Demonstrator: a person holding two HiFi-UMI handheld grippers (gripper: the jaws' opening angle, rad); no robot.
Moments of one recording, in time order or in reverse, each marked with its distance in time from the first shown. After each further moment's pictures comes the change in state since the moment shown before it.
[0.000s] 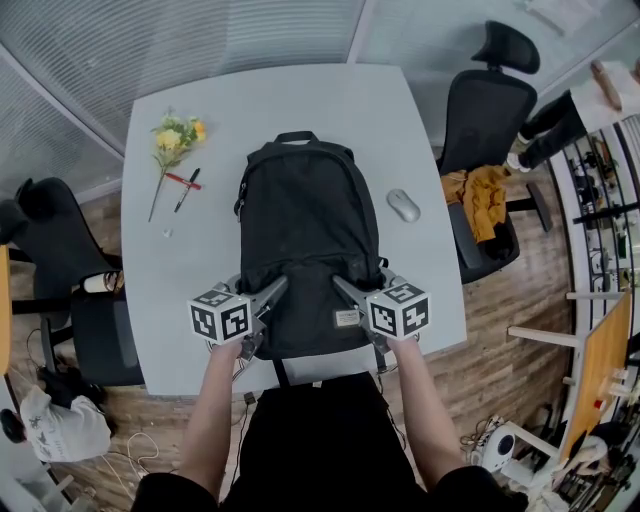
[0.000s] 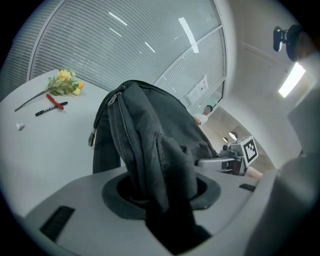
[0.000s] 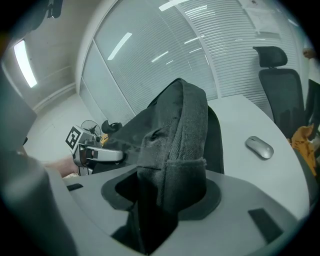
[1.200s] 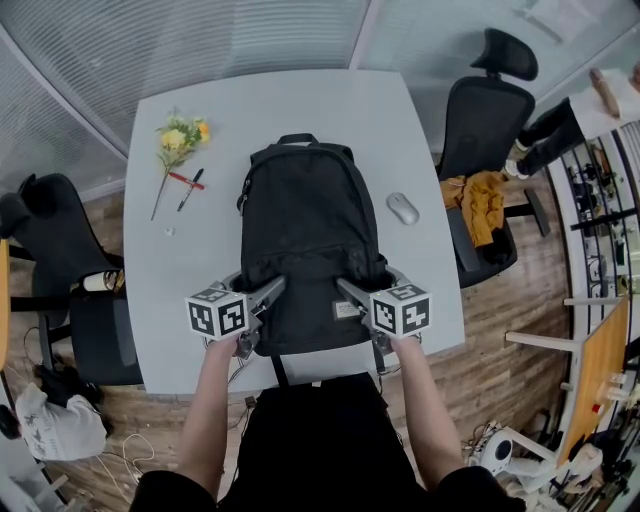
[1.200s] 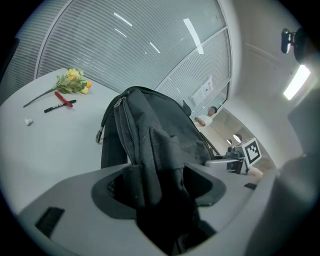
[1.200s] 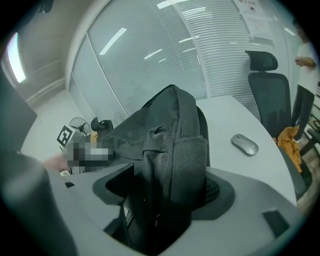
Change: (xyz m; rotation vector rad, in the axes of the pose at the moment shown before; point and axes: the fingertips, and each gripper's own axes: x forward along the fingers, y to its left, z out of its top) left arm -0.009 0.013 -0.005 -0.034 -0.002 0.041; right arm -0.011 -0.020 -0.008 0.027 0.028 -0.120
